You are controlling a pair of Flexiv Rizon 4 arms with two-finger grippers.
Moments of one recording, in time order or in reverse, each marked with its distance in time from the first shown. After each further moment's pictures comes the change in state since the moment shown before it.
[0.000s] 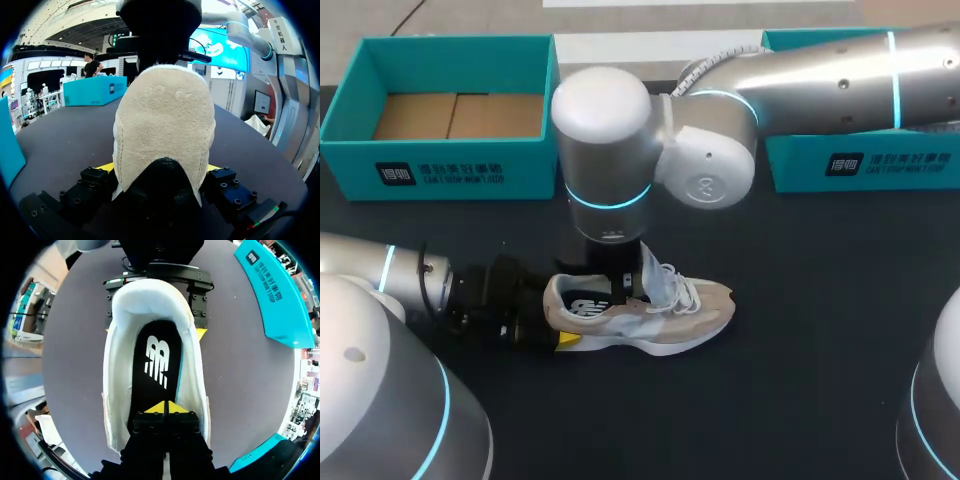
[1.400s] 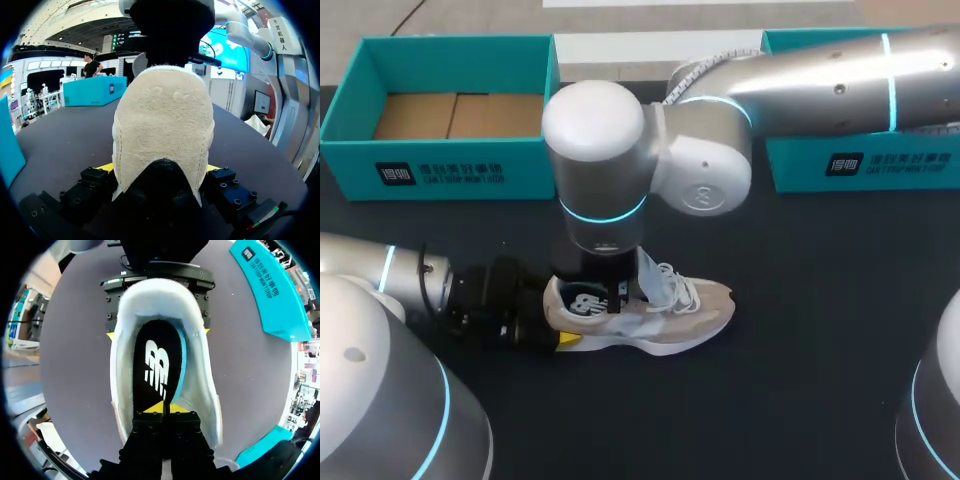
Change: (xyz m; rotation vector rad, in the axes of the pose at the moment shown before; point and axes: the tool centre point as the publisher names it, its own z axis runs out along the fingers) left arm 0.000 0.000 0.000 0.001 0.000 0.000; right arm 0.009 0.003 -0.008 0.009 -0.046 0.053
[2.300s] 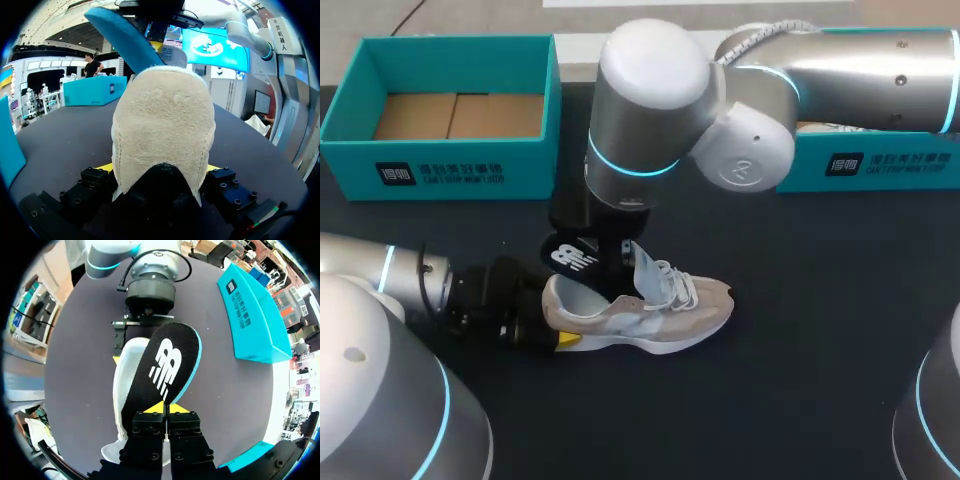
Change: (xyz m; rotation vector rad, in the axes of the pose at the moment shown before) left arm 0.000 0.001 -0.001 -0.001 -0.001 0.000; right arm -0.037 0.023 -0.058 -0.226 -0.057 -0.072
